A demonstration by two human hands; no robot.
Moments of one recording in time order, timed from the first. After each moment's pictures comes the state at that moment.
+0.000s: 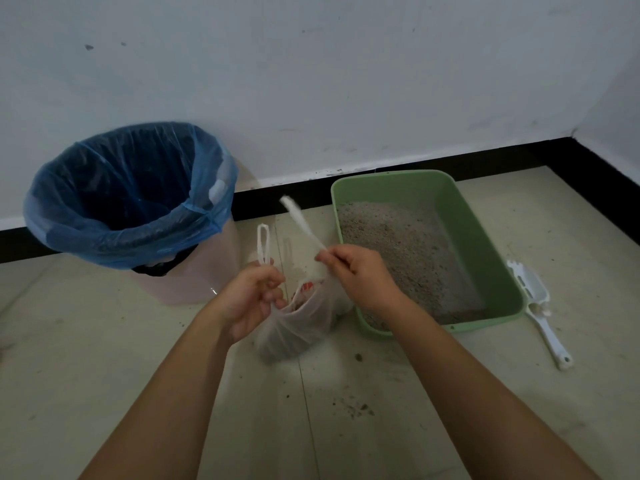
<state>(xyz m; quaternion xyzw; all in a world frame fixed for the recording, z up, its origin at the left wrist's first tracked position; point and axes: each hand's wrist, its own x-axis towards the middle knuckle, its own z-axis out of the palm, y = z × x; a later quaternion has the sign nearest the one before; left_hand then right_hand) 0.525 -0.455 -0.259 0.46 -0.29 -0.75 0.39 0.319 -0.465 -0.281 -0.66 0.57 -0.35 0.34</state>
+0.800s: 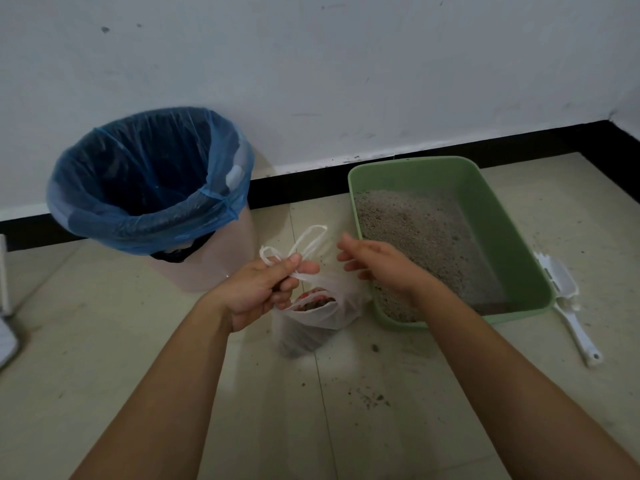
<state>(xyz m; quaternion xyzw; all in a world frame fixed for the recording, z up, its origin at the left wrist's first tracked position) 0.546 -0.452 -0.251 0.50 -0.42 -0.71 0.25 0.309 -0.471 -0.276 -0.54 0.55 -0.26 0.58</state>
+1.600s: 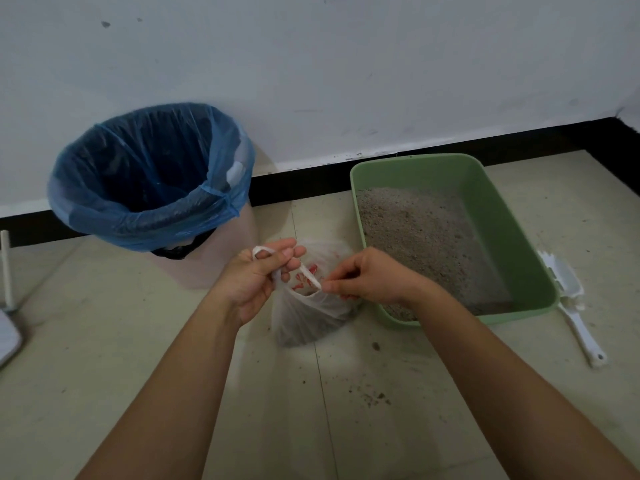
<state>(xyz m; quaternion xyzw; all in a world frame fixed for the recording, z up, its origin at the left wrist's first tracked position) 0.540 -0.458 -0.257 0.51 -0.30 -0.68 0.43 0.319 -0.462 -0.269 -0.65 0.52 -0.15 0.53</state>
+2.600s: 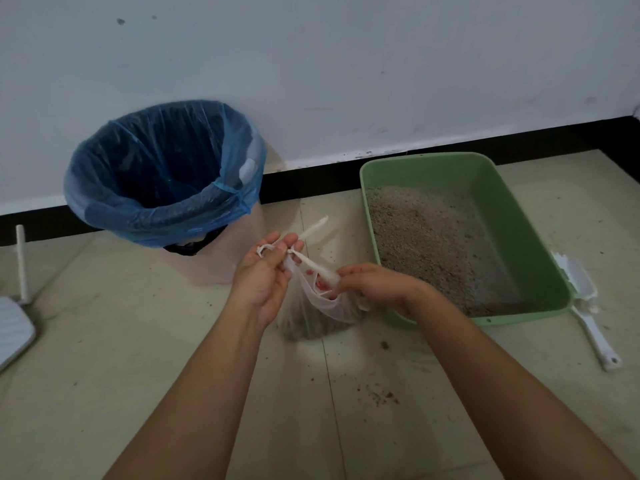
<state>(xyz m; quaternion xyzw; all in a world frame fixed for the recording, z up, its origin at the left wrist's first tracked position) 0.529 -0.456 -0.270 0.45 -0.14 -0.66 0.59 0.332 -0.467 -0.303 -0.56 0.52 -0.11 0.64</state>
